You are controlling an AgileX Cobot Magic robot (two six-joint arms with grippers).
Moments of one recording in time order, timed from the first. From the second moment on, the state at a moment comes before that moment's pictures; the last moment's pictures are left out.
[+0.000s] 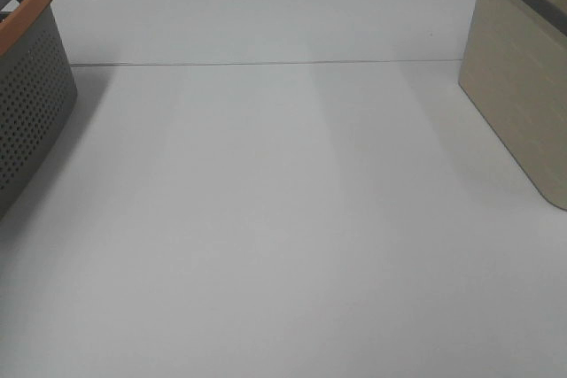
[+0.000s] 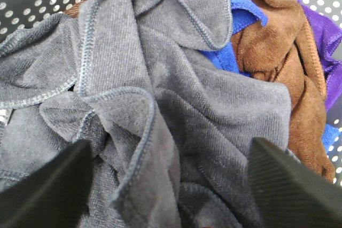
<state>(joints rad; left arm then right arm) 0.18 1.76 -1.17 0.31 0.47 -0.80 0.15 0.00 -0.50 0.05 1.05 -0.10</state>
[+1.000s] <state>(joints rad) 0.18 1.48 -1.17 0.31 0.34 -0.69 0.15 0.00 -0.50 0.04 1.05 -0.09</state>
